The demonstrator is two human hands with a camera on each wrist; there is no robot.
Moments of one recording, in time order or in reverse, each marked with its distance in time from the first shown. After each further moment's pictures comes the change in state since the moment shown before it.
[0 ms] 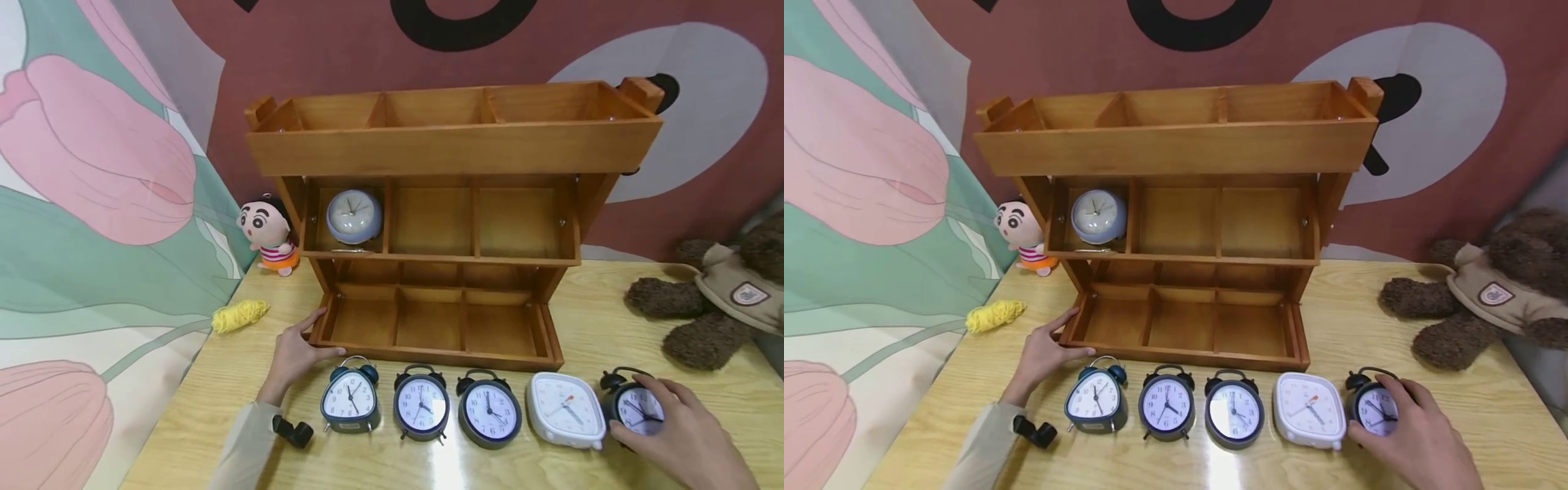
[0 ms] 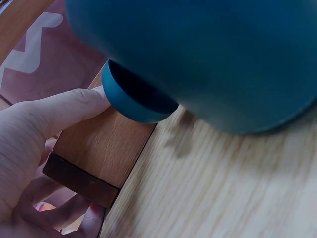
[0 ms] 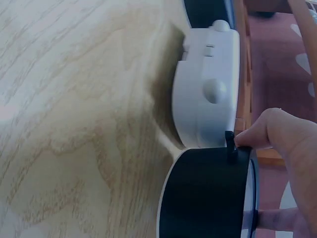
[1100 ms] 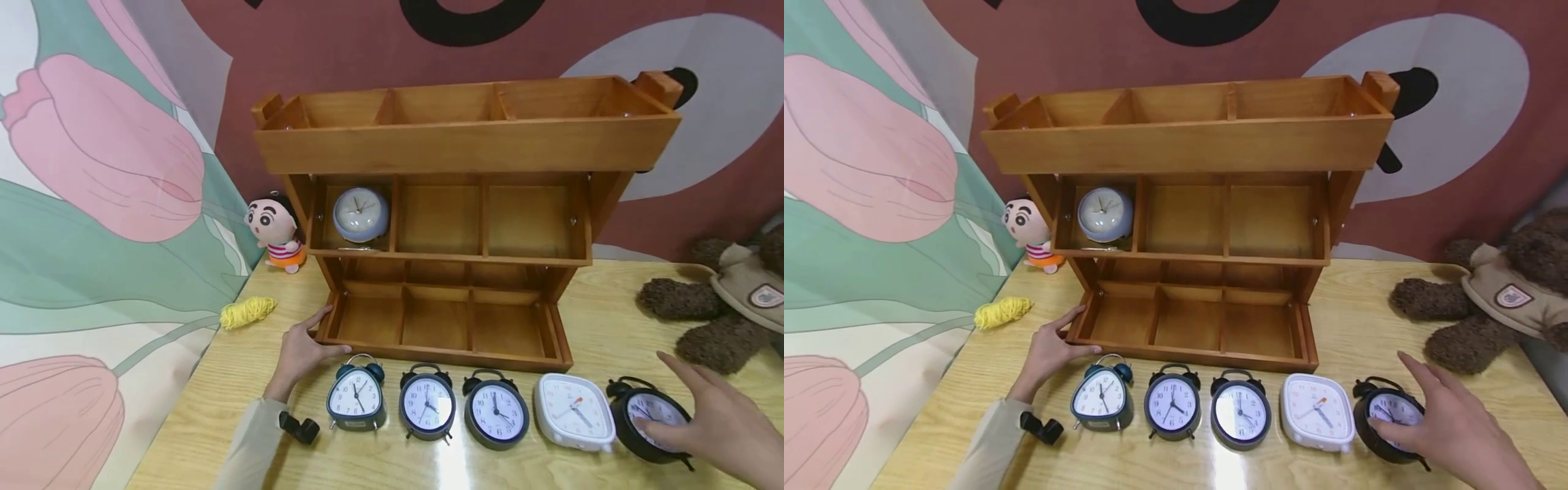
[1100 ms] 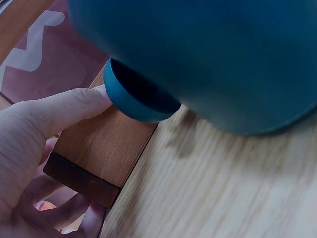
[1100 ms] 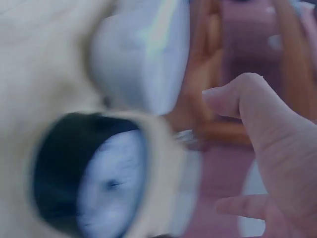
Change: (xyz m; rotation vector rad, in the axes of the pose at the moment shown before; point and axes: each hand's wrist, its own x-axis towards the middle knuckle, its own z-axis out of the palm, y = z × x) left_hand 0.000 0.003 0.001 -0.025 0.022 0.014; right_hand 0.018 0.009 -0.031 -0.061 -0.073 -0.117
